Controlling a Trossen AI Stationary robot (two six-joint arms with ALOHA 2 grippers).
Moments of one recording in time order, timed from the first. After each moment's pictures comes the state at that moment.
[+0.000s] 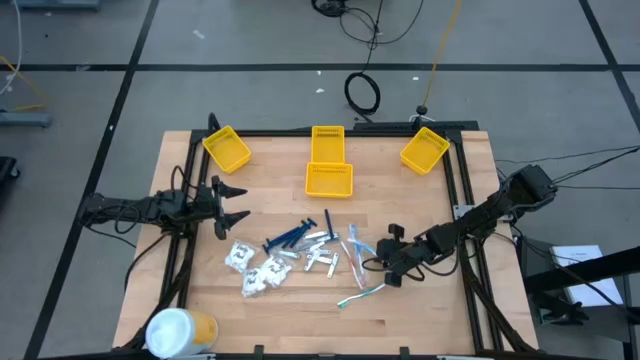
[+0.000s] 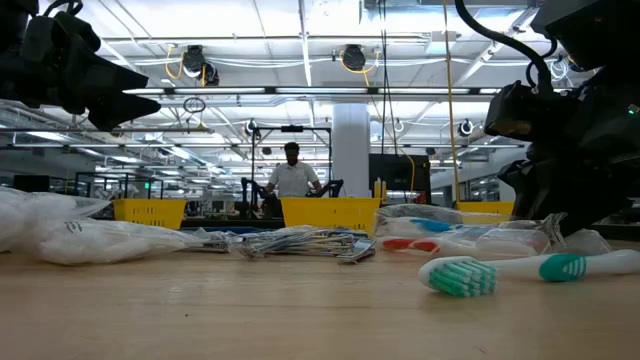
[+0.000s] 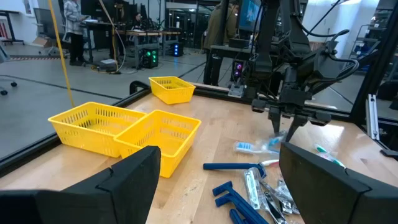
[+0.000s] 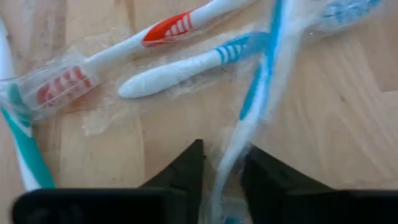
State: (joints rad) left arm -0.09 0.03 0.05 -0.05 -0.29 -0.11; right arm 0.45 1.51 0.50 0.00 0.29 0.53
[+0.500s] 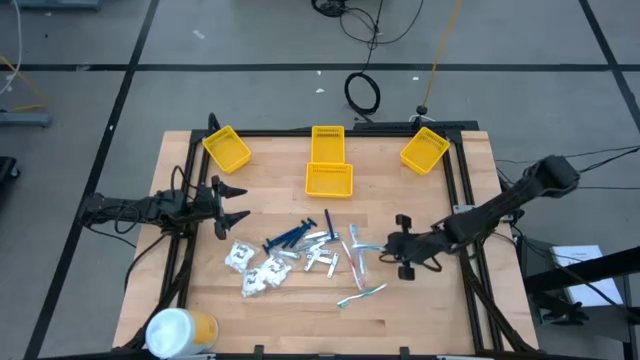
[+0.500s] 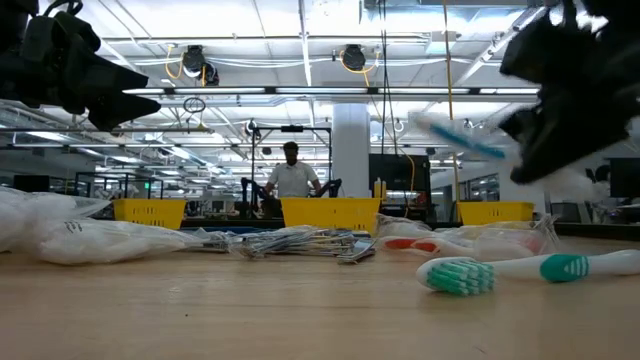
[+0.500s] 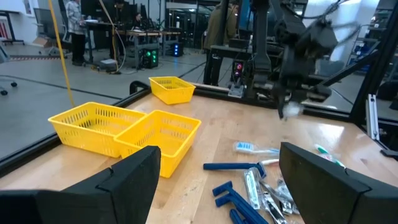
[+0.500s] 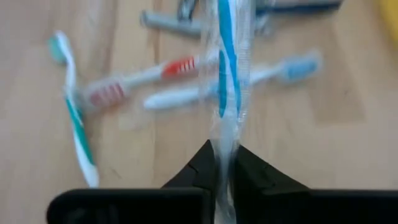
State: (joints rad) left arm -0.09 0.03 0.05 -0.05 -0.29 -0.11; right arm 0.45 1.17 0.50 -0.17 0.31 0.38
